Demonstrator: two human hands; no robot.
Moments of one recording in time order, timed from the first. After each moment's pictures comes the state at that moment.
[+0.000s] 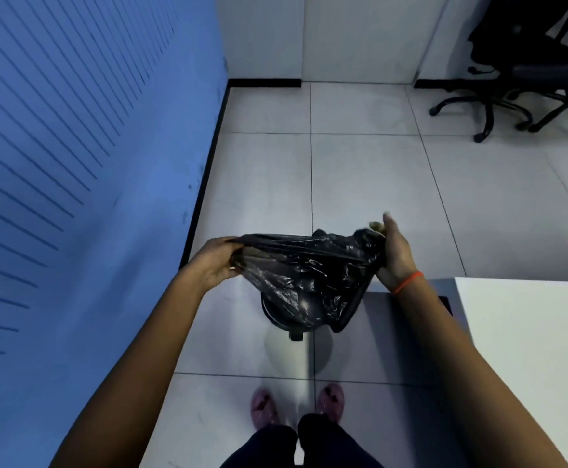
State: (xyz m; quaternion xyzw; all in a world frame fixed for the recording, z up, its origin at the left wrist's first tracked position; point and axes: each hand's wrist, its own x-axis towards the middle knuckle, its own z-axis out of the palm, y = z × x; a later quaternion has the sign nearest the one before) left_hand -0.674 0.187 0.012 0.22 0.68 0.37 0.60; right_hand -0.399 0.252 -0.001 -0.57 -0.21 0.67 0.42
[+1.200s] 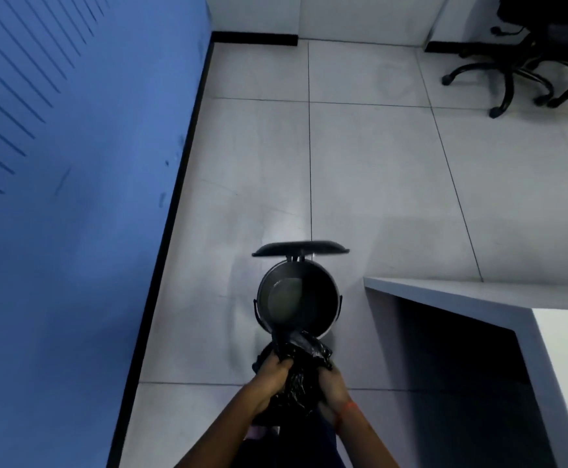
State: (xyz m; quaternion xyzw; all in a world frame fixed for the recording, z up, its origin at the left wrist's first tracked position) left_hand -0.606 0.142 -0.248 0.20 0.68 0.16 0.69; right_hand -0.484 0.146 -0.249 -0.66 -0.09 0.70 0.25
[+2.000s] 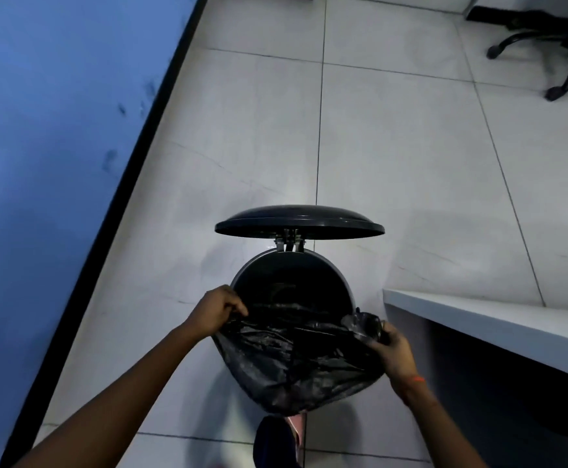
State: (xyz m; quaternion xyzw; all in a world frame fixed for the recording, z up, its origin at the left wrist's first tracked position) left_hand -0.710 0.307 -0.529 0.55 0.70 0.10 0.45; right_hand -0.369 0.322 -0.534 -0.68 -0.39 0.57 0.25
